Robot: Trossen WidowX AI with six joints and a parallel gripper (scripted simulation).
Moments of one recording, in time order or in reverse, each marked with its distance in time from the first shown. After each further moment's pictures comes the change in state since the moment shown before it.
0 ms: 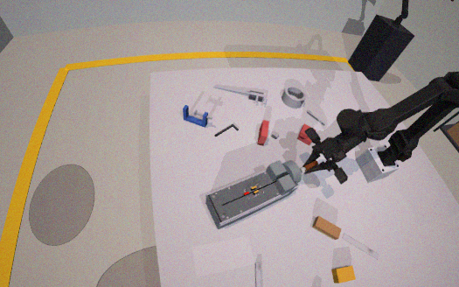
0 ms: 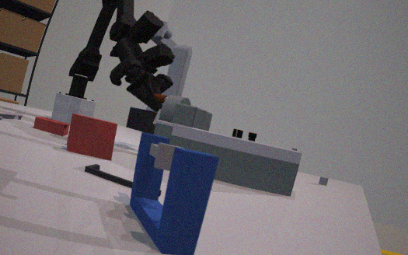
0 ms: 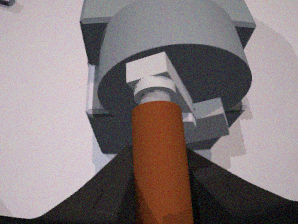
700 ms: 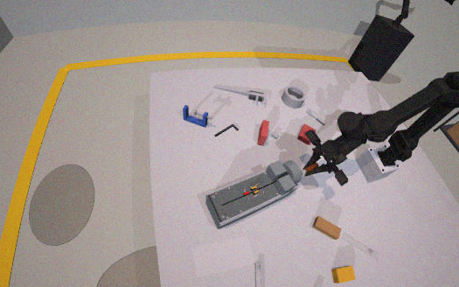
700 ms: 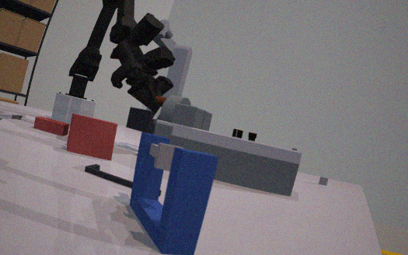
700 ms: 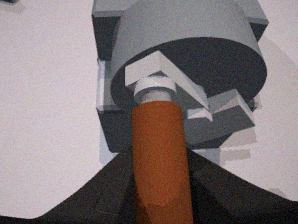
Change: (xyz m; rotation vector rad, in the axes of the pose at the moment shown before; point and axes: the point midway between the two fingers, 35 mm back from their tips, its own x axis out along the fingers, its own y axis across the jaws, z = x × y) arm 0.003 0.006 -0.003 -0.001 -0.002 0.006
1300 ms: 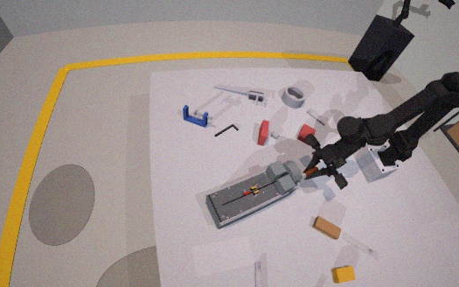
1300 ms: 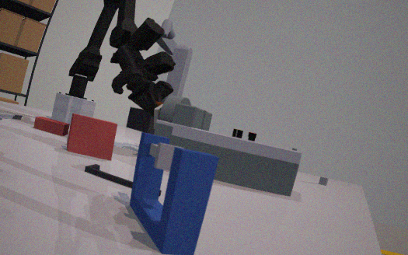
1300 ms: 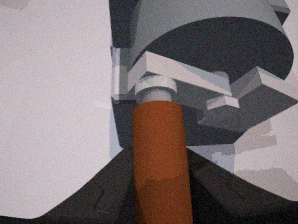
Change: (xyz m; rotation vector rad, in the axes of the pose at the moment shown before) arm 0.007 0.008 -0.007 -0.002 0.000 0.010
